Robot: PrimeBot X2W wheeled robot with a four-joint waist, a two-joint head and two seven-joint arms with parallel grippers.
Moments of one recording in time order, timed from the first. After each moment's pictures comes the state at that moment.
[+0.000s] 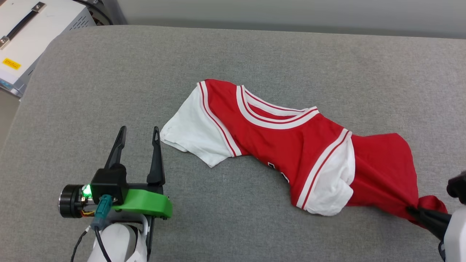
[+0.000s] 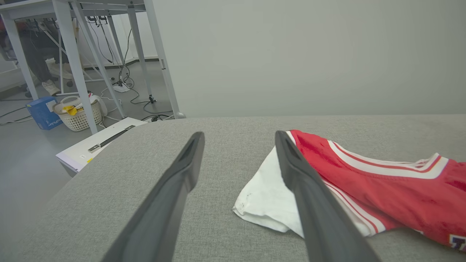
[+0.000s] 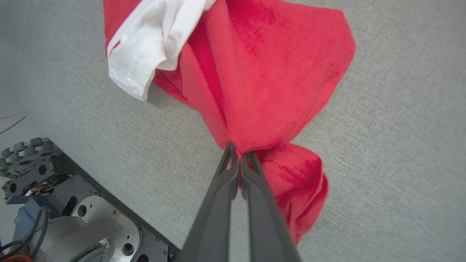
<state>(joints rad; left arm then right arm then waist) -0.14 0.18 -0.19 0.05 -0.18 0.12 -0.26 0.07 -0.86 0.25 -0.29 0.81 0.13 0.55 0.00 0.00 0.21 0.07</state>
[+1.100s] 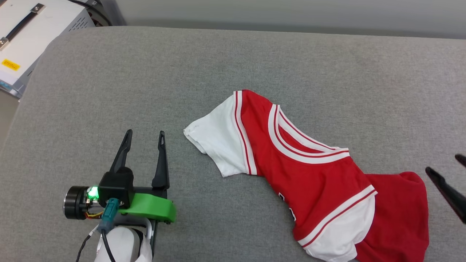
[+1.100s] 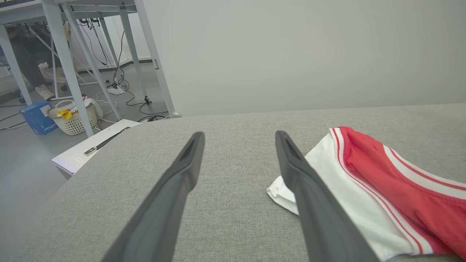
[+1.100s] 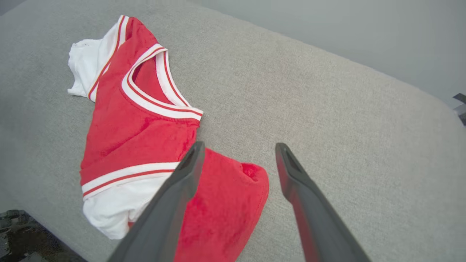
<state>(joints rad) -0.12 0.13 -0.14 0.07 -0.09 0.05 -0.26 0.19 -0.69 -0.09 -0.53 0.65 0.13 0.54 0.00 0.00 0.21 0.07</state>
